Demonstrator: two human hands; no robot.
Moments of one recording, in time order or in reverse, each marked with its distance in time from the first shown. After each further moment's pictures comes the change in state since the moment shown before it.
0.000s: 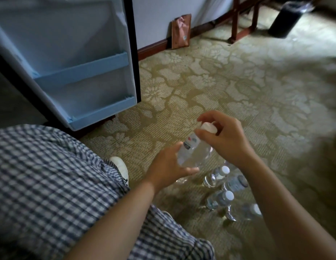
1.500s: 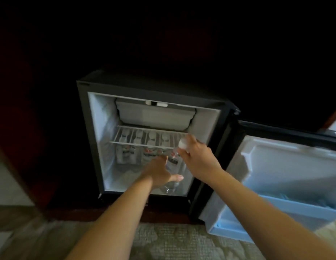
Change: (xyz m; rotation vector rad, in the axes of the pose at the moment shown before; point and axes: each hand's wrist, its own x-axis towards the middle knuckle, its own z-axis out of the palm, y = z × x) left_hand -0.087 -0.189 -0.450 0.098 0.708 -0.456; right_hand 0.205 -0.323 0.409 -0.349 -0.453 -0.674
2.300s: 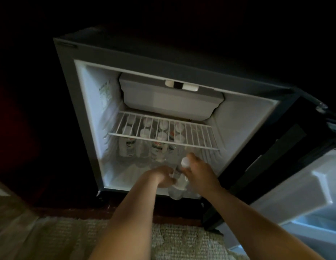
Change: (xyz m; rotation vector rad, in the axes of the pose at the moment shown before) left_hand 0.110 -0.086 0.028 0.109 -0.411 -0.260; right_hand 0.064 0.059 0.141 -0.082 -0.215 0.096
